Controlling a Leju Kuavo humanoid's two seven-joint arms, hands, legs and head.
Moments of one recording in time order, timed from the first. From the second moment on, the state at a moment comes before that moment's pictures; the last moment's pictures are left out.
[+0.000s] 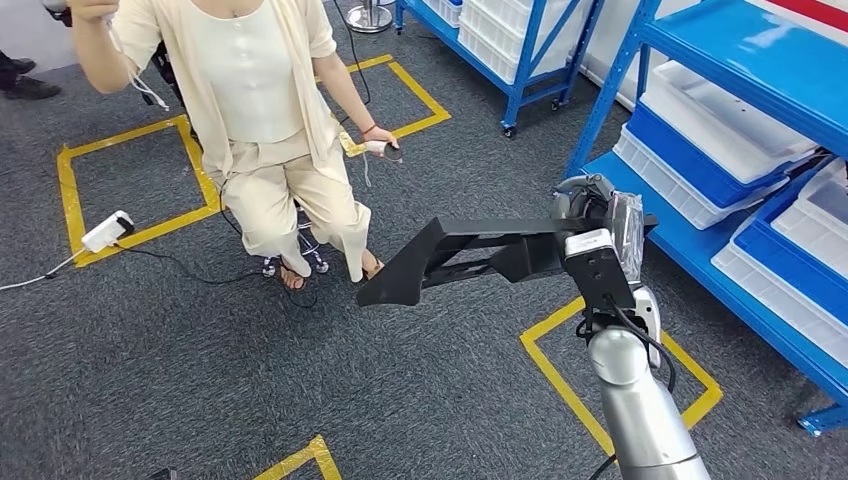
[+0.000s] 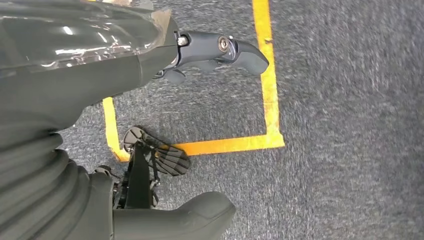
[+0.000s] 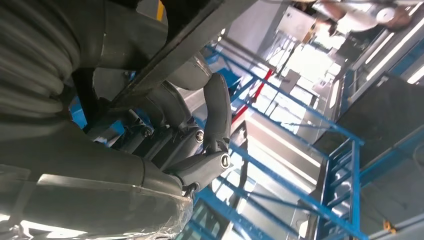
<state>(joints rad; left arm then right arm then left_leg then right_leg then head) -0.18 -0.12 0.81 -0.21 -0.21 0.16 -0.47 -0.36 -0.09 0.20 -1.54 0.42 -0.33 -0.29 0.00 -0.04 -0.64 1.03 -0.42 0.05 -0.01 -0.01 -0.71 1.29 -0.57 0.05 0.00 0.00</state>
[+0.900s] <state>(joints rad) -0.12 -0.11 0.88 -0.21 -0.17 0.17 -0.50 -0.54 -0.03 0.29 -1.37 0.37 -0.32 -0.31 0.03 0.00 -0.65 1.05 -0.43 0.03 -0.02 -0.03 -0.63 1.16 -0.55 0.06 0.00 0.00</state>
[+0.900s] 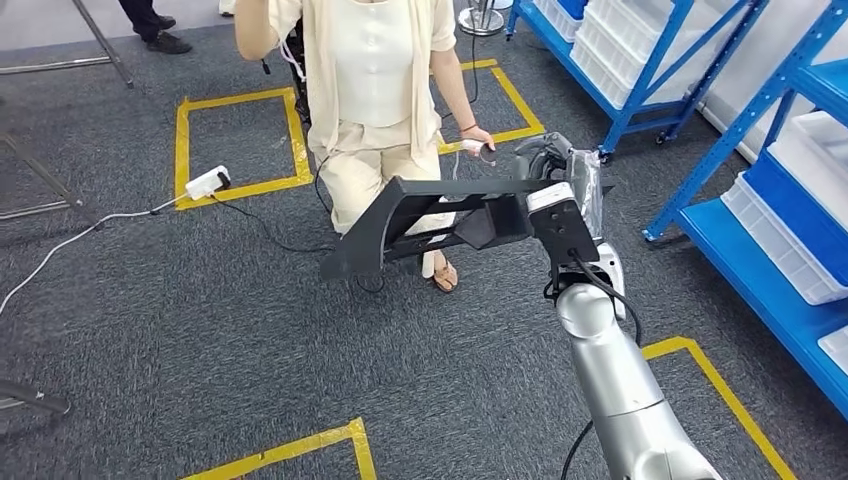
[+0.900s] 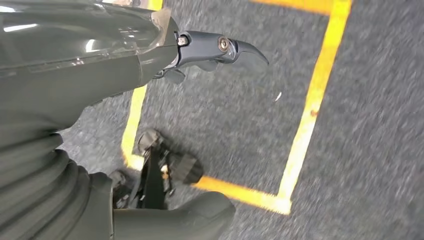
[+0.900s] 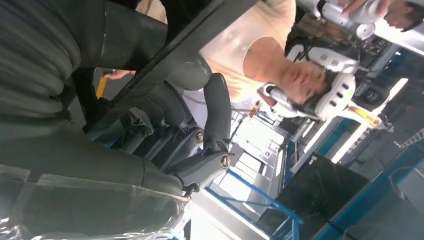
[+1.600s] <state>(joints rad) -0.12 -0.11 0.90 -0.21 -0.17 0.18 -0.50 -0.55 -0.02 0.29 -1.34 0.37 -0.32 -0.31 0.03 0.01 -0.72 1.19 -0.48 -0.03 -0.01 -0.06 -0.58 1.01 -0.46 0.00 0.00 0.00</state>
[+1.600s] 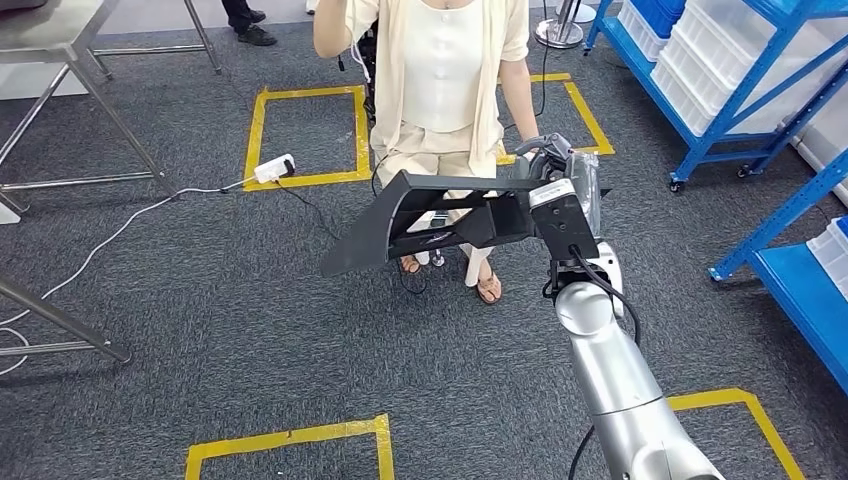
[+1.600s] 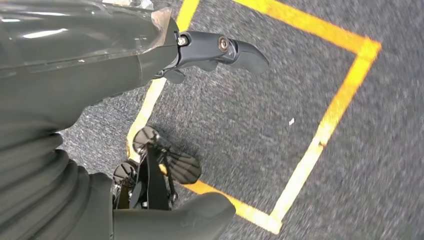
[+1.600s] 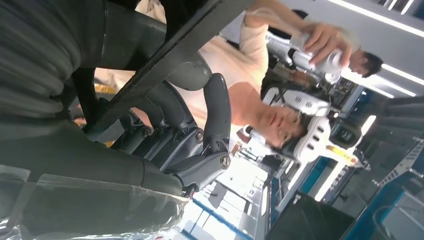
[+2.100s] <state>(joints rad) -0.12 -0.10 0.91 -0.21 -0.17 0.18 -0.50 -0.57 -0.01 0.30 -1.31 0.36 -0.32 -0.33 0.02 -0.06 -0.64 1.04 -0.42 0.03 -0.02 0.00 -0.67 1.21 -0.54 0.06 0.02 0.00</state>
